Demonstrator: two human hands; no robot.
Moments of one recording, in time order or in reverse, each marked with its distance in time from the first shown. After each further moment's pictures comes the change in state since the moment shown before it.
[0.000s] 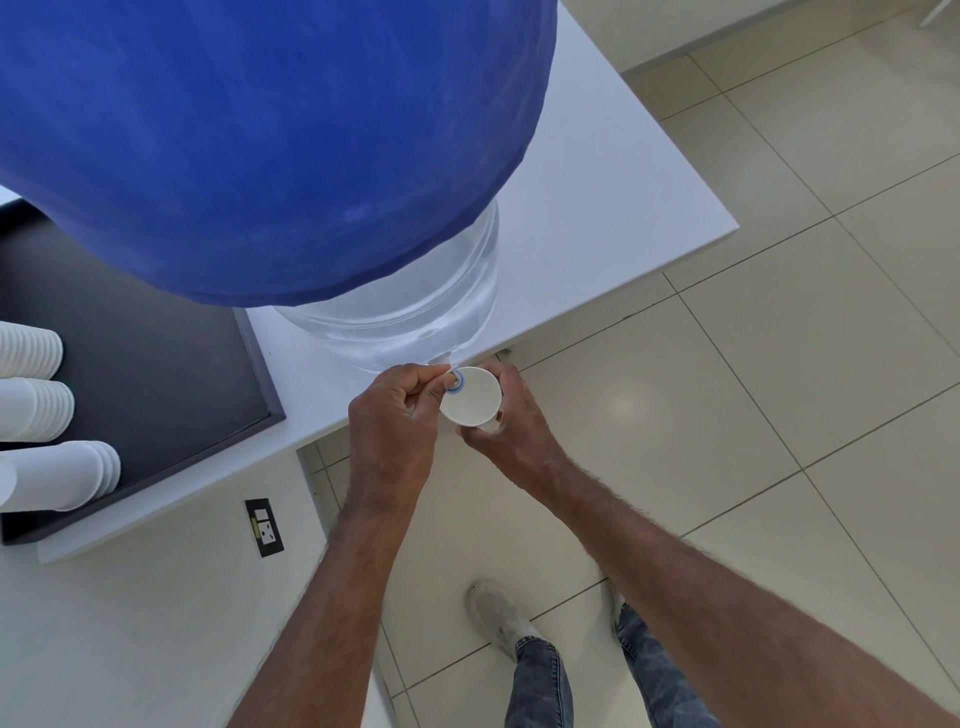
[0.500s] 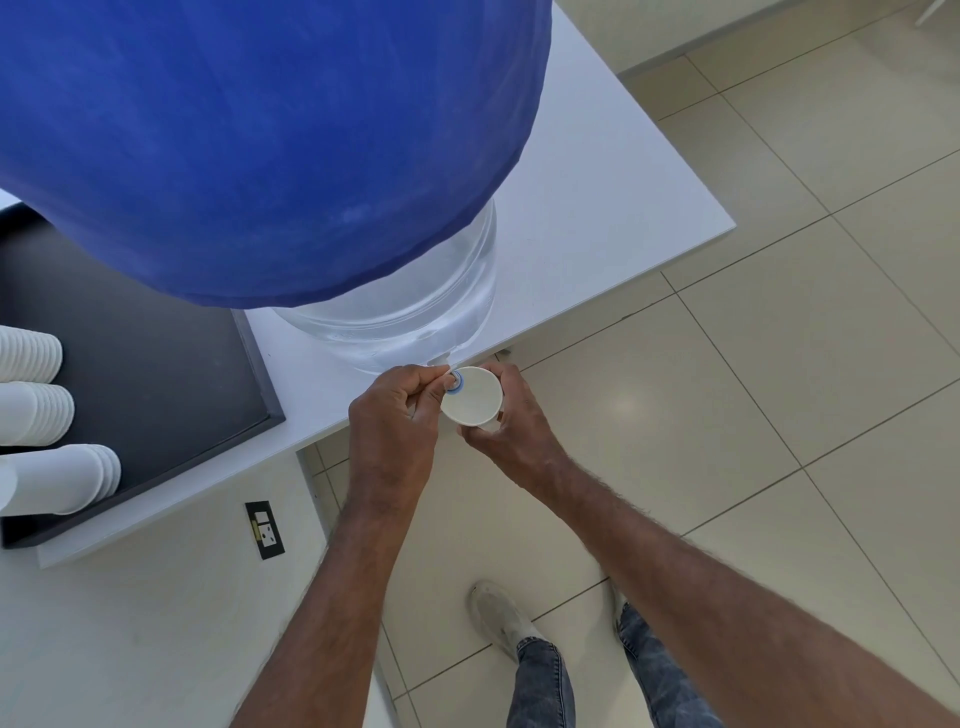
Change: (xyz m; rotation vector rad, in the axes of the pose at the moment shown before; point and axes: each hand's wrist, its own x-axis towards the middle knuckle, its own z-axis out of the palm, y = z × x) left_hand -0.002 0.001 -0.002 0.032 -0.010 0.025; right_hand 0.000 0.000 0.000 -0.007 0.019 -0.019
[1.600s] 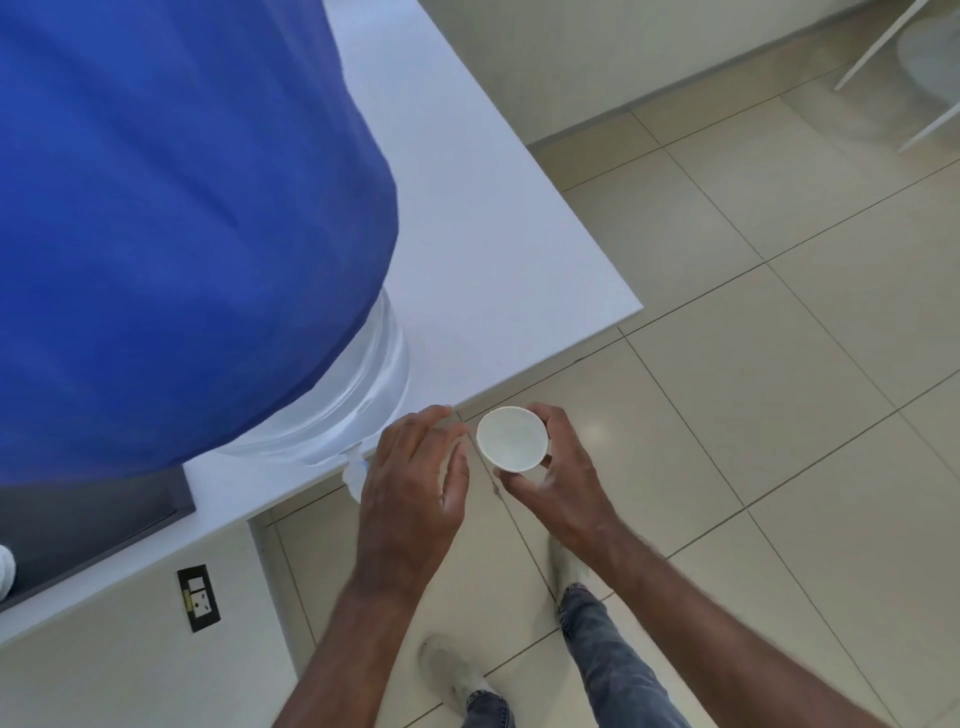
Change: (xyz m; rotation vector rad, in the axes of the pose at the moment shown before) left_hand -0.004 0.071 0.078 0.341 -0.109 0.352; right_hand -0.003 -0.008 -0.152 -0.030 0.088 0.008
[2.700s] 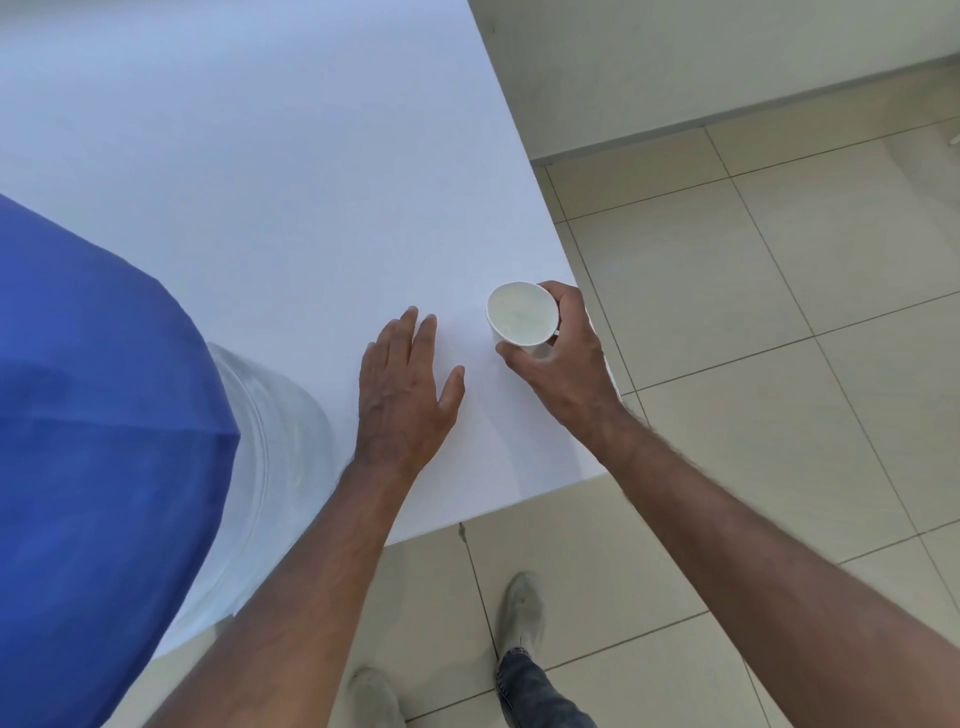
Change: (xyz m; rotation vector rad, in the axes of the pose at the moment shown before) left_hand 0.242 -0.023 0.102 0.268 -0.117 -0.299; right_hand 0.293 -0.057 -0.076 -0.111 -0.041 -0.076
